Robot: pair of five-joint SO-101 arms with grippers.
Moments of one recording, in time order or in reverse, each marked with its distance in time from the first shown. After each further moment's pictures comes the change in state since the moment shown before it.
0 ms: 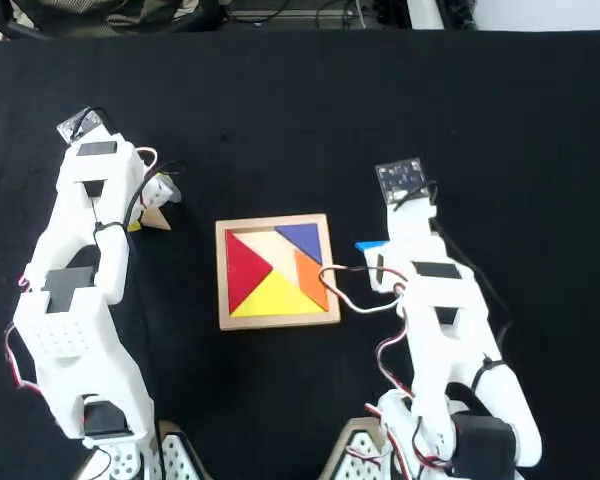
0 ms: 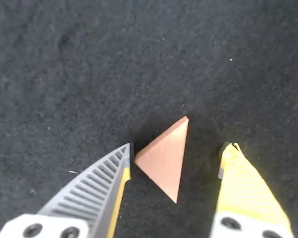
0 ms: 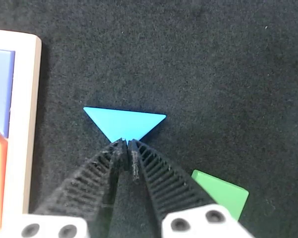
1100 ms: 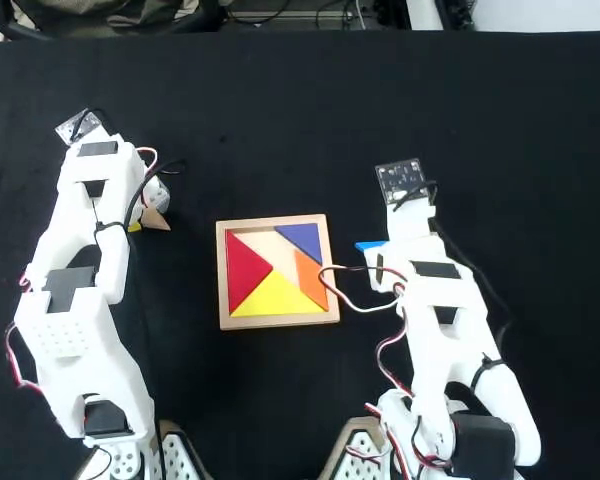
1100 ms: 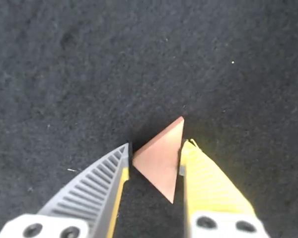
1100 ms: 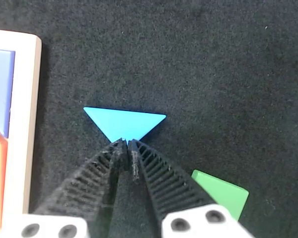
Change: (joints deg) left arm 0.0 0.0 0.0 0.0 1.7; right arm 0.0 0.0 0.0 0.0 0.0
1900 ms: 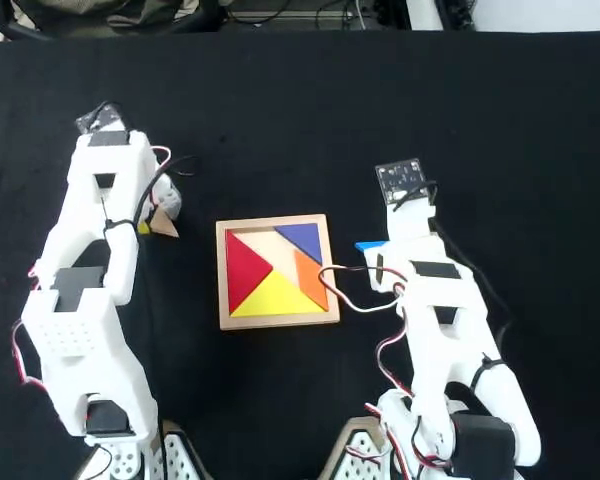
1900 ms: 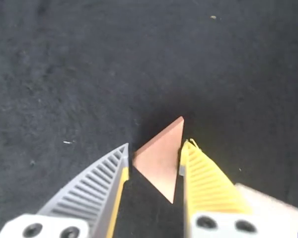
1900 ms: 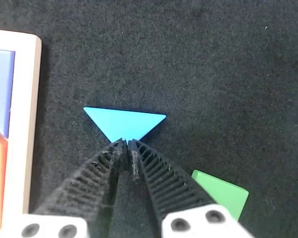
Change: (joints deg) left arm 3.1 0.0 -5.2 10.2 -4.3; right arm 0.0 0.0 0.0 0.0 0.0
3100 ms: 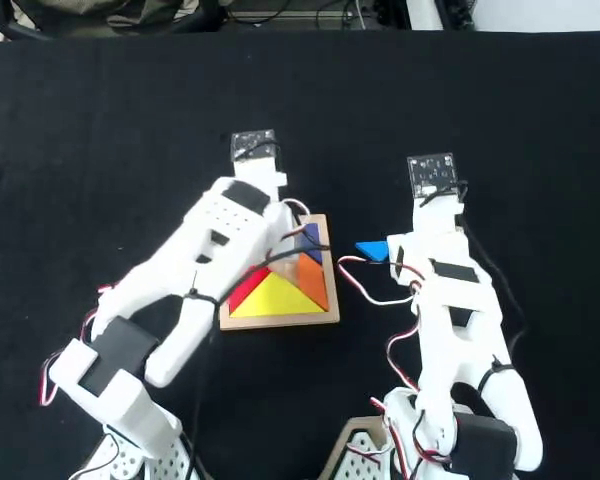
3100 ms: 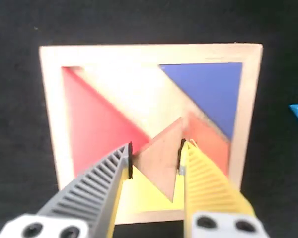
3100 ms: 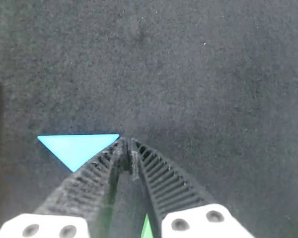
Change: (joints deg) left arm 32.5 -18.3 21.0 -10.0 4.9; right arm 6.2 0.0 0.0 -6.3 0.0
